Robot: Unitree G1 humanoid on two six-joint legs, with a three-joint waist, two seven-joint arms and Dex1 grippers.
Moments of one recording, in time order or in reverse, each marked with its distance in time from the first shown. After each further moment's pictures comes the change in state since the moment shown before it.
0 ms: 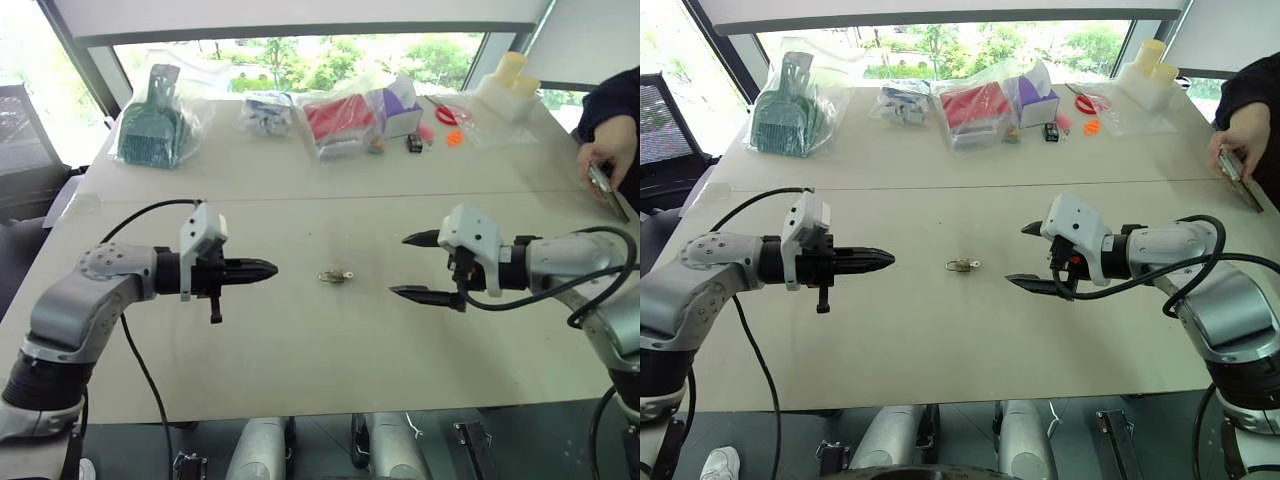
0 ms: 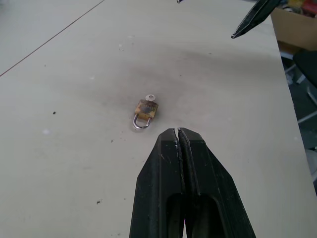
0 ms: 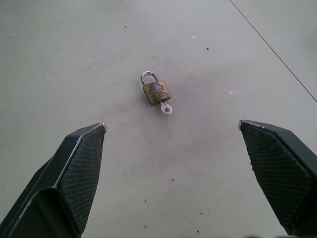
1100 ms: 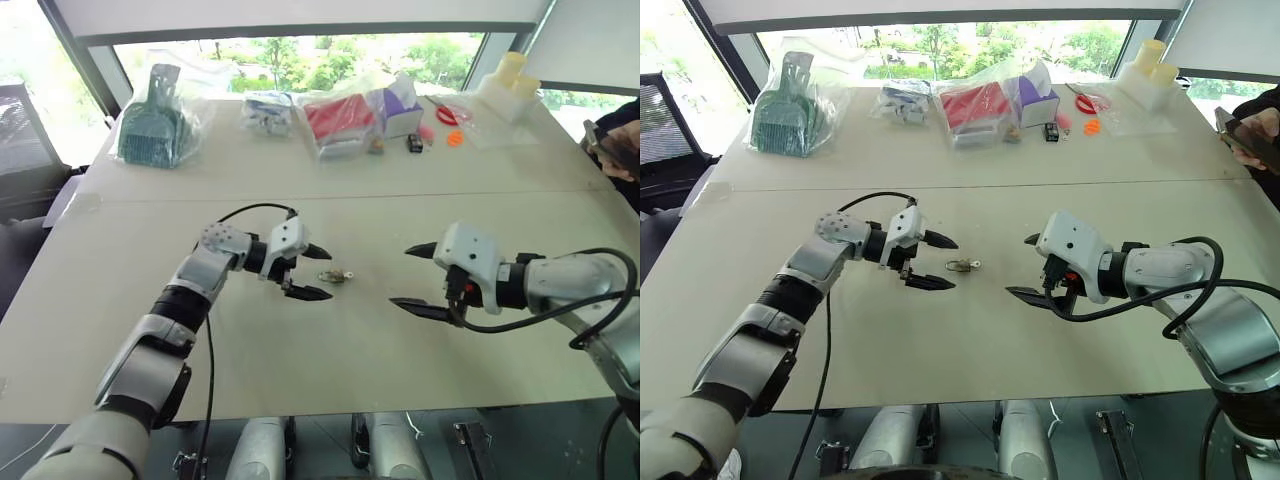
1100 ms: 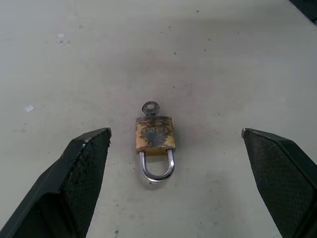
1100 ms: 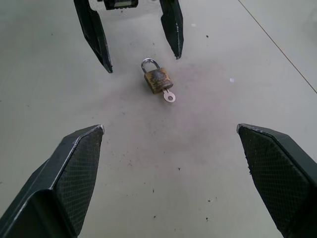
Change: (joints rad) left arm -0.477 -0.447 -0.344 0.979 0.461 -0.687 -0.217; right arm 0.109 -0.017 -0.035 -0.153 0.013 0.083 -0.137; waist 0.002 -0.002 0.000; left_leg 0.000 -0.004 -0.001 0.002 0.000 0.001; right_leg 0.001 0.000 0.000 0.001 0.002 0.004
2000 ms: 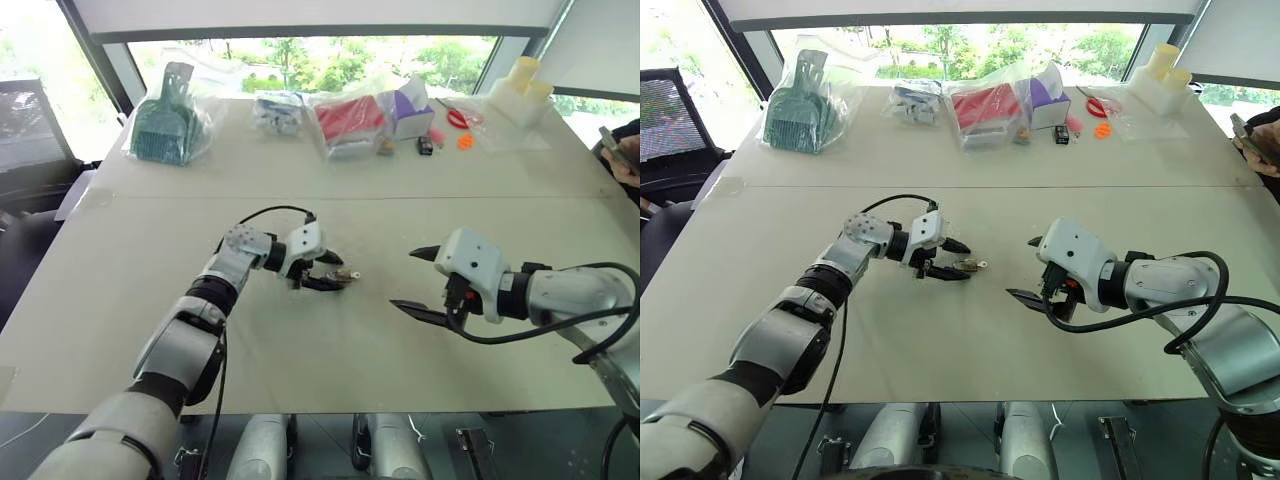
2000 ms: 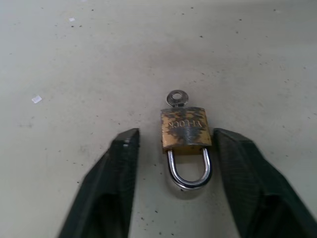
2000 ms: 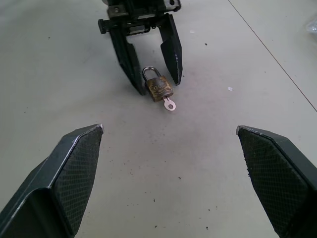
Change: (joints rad) left arm -0.088 -0.124 0.049 0.293 0.114 -0.184 0.038; right arm 0.048 0.003 -0.022 -0.069 0.007 0.023 -0.069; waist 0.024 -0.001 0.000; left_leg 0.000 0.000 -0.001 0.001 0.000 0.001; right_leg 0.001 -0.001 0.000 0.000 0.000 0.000
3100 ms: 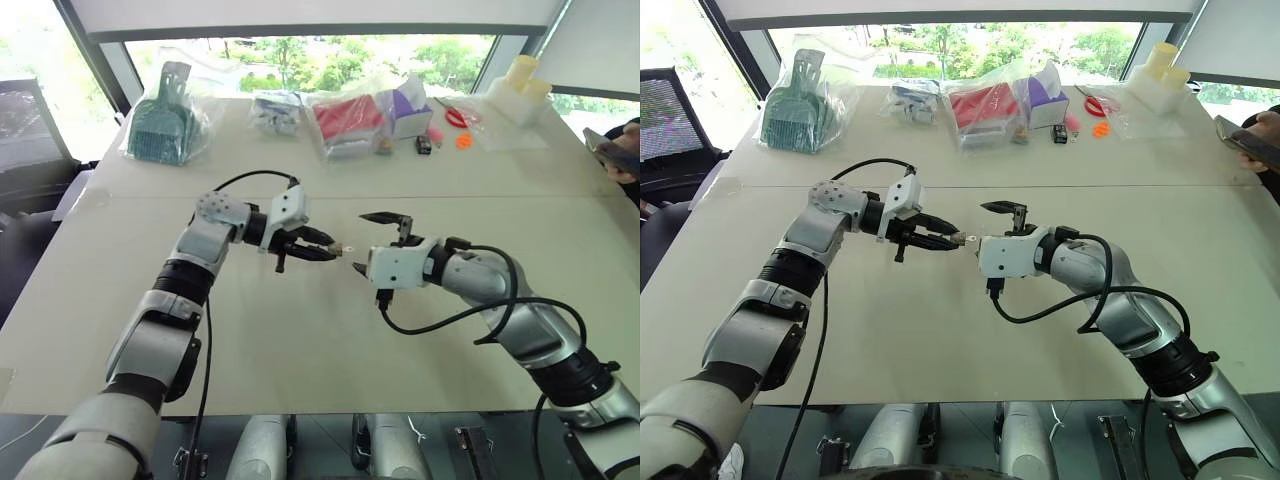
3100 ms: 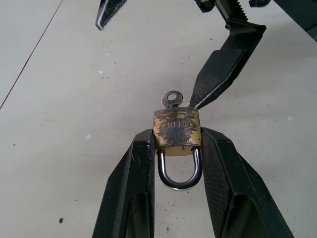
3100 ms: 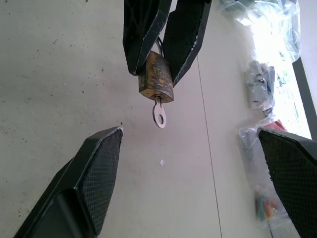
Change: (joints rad) left arm 0.005 0.125 0.069 -0.351 -0.090 0.267 -0.131; right arm -0.238 0.229 0.392 0.443 -0.750 -0.775 -0.115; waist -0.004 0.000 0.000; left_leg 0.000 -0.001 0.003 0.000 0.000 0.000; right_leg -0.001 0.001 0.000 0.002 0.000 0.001
